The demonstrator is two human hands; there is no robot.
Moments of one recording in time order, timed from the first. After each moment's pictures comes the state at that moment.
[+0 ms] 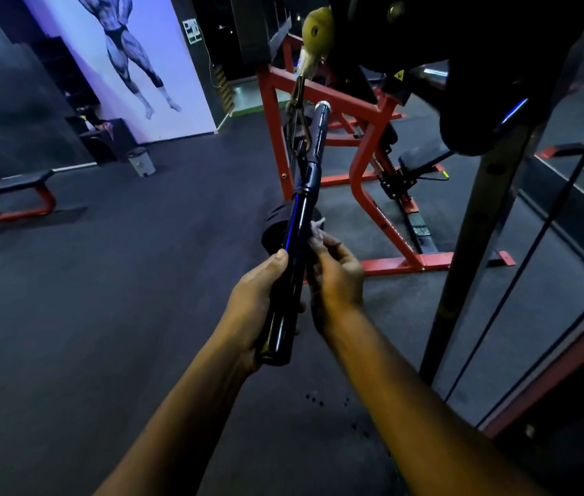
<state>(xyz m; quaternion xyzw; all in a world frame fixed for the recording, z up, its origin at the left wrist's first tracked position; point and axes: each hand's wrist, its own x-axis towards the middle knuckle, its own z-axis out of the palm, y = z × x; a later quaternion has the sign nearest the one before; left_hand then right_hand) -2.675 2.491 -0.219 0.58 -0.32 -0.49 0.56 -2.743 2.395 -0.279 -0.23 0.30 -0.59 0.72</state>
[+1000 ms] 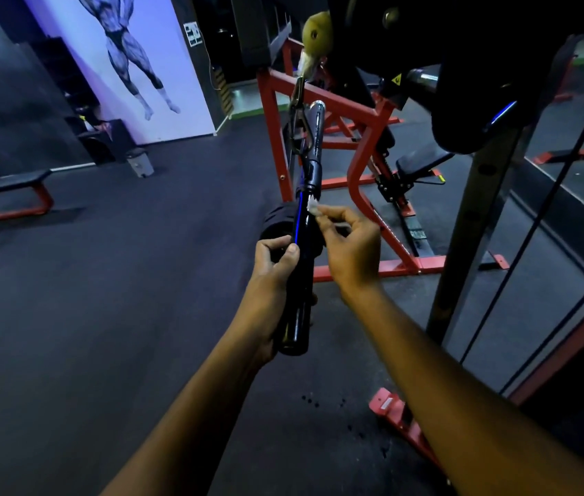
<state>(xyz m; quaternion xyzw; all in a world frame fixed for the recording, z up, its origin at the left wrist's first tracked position) -2.687 2.486 -0.223 0.58 -0.38 -0.45 0.56 -2.770 2.369 -0.262 -0.55 0.38 -0.61 0.42</state>
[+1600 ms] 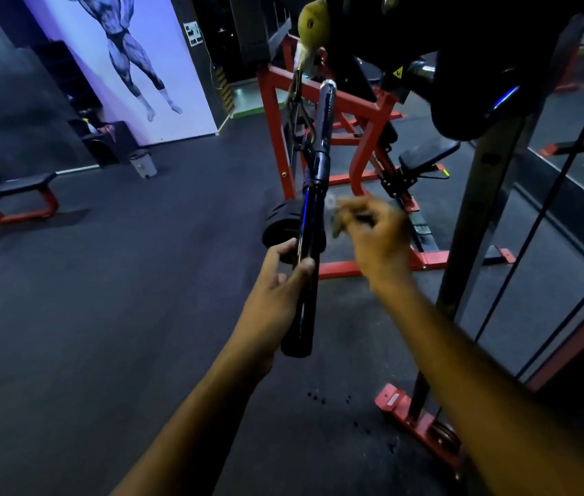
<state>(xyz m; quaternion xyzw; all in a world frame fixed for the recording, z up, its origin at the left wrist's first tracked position) -2.689 2.495 -0.237 0.64 -0.45 -0.39 0.48 -2.808 2.368 -0.254 -0.62 0.38 -0.59 0.35</state>
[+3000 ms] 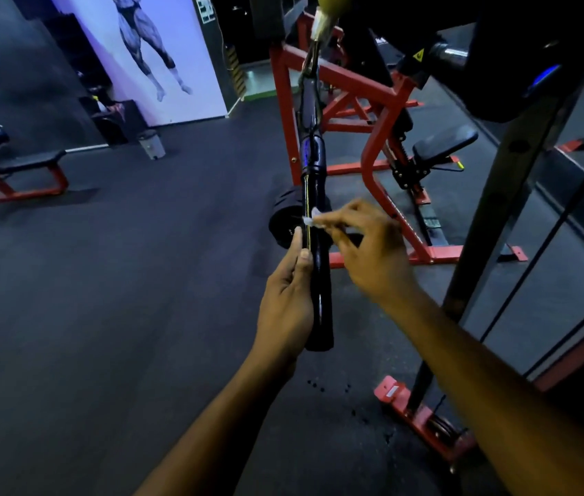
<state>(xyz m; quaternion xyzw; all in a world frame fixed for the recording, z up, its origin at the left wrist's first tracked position) -2.700 2.493 -0.270 0.63 -0.46 -0.31 0.54 -2.808 2.383 -0.267 -0.78 0.28 -0.52 0.21</state>
